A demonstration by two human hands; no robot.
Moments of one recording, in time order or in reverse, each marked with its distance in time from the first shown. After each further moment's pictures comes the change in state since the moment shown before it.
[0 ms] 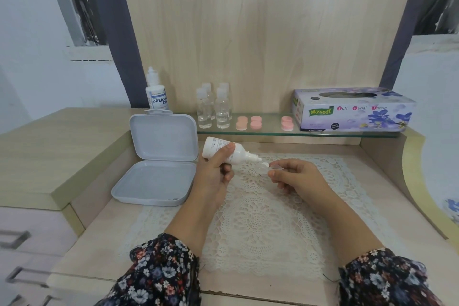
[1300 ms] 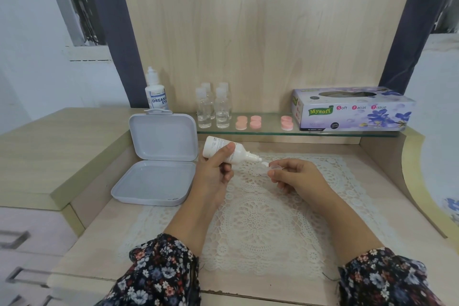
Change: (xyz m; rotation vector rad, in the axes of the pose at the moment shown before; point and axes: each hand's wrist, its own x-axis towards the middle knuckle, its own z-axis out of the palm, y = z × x) left_hand -0.001 0.001 -0.001 -0.022 -0.035 -0.009; right_hand 0.000 0.000 -0.001 0.004 -0.013 0.000
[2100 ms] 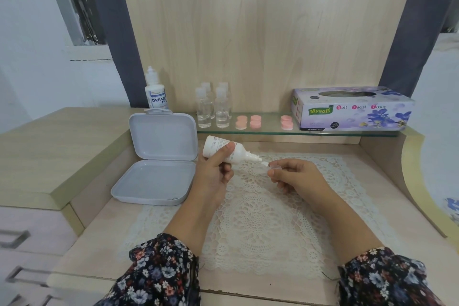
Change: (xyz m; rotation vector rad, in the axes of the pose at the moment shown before) left_hand -0.002 0.001 0.001 0.024 0.000 -0.004; right_hand 0.001 0.002 0.000 -0.005 0.000 0.007
